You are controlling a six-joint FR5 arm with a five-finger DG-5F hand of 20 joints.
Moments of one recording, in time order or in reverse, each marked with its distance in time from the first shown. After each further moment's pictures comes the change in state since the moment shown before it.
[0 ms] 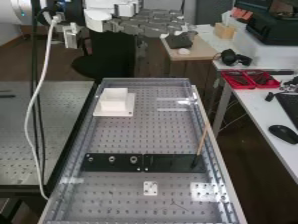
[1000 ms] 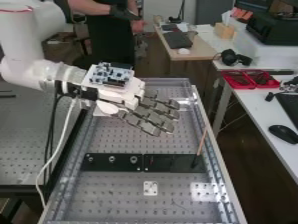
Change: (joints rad) arm -0.065 -0.204 -0.167 0.268 0.043 0.167
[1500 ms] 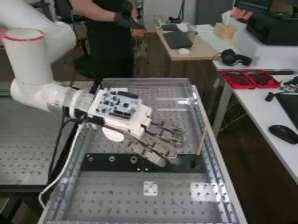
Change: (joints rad) arm -0.057 -0.124 0.033 0.073 0.007 0.056
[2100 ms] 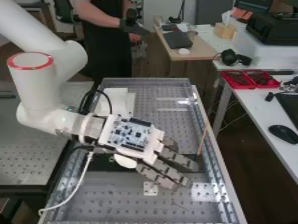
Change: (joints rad) arm -0.099 -0.153 0.124 0.029 -0.113 0.104
